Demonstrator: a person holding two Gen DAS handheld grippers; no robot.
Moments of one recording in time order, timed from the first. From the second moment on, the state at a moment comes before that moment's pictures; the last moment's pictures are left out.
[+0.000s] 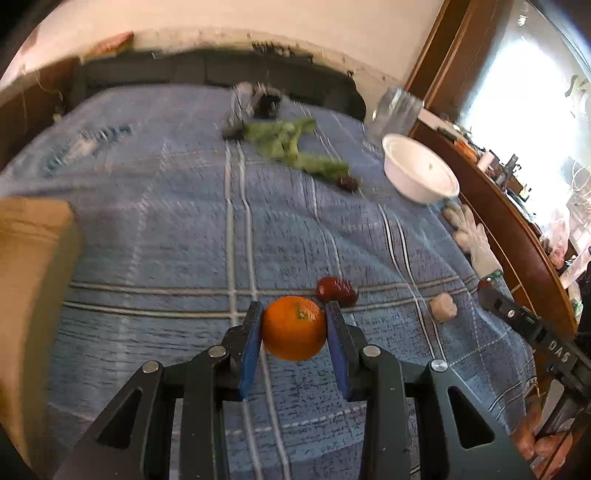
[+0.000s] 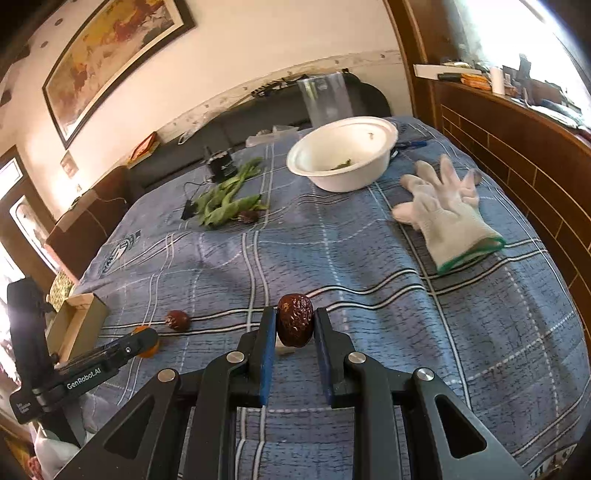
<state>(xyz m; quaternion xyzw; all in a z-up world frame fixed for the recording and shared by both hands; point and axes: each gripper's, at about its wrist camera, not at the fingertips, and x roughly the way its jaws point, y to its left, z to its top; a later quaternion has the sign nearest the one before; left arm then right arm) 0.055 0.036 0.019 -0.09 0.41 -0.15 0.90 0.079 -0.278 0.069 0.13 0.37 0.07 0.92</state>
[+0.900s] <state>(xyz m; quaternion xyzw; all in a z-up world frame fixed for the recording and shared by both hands) 0.047 0.309 0.043 -0.14 0.48 0.06 0.86 0.061 0.038 0.088 -0.01 0.43 0.30 0.85</state>
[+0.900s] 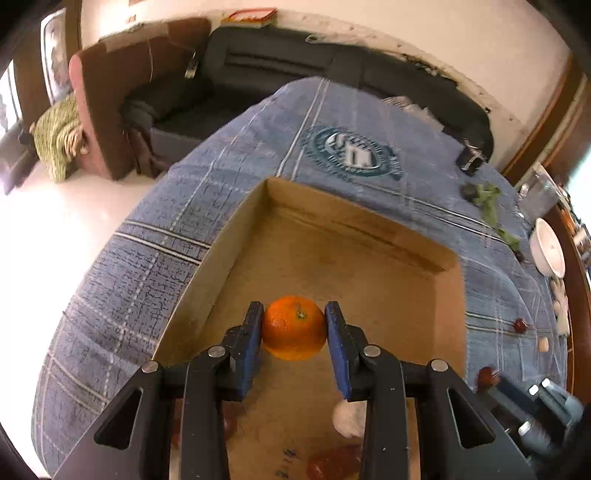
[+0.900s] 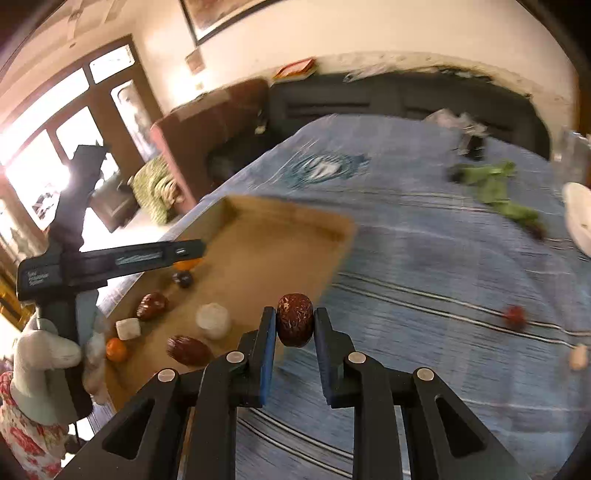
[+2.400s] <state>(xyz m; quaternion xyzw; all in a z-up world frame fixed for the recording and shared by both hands) -0.137 0.187 0.138 -0.03 0.29 0.13 0.95 -0.018 -0.063 0.092 0.09 0.39 0.20 0.90</state>
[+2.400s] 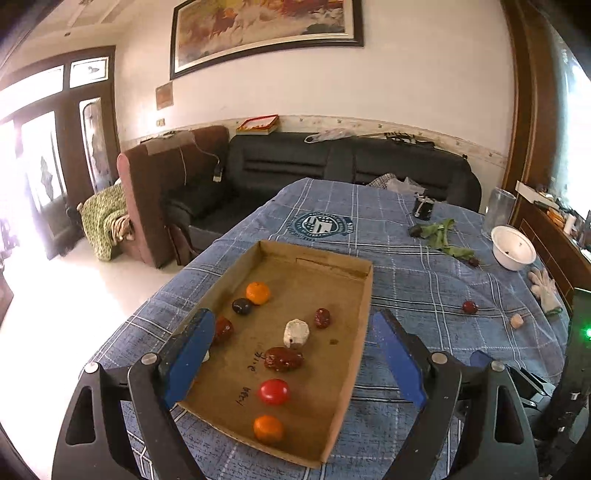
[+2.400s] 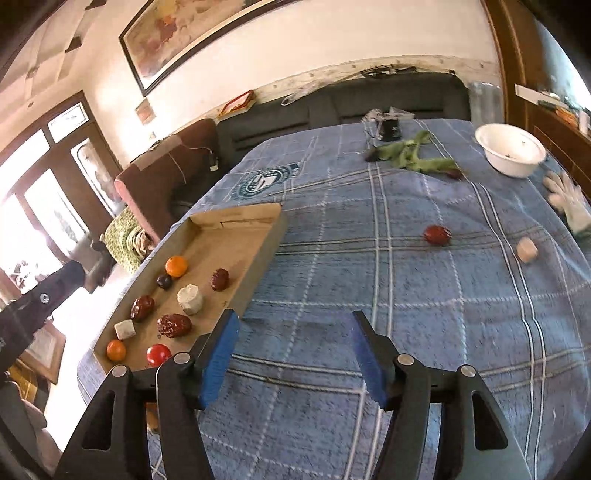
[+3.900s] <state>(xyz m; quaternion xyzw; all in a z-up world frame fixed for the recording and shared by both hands) -0.012 0.055 0.059 0.00 0.42 -0.10 0.90 0.113 -0.240 0.036 0.04 0.44 -0.01 0.90</state>
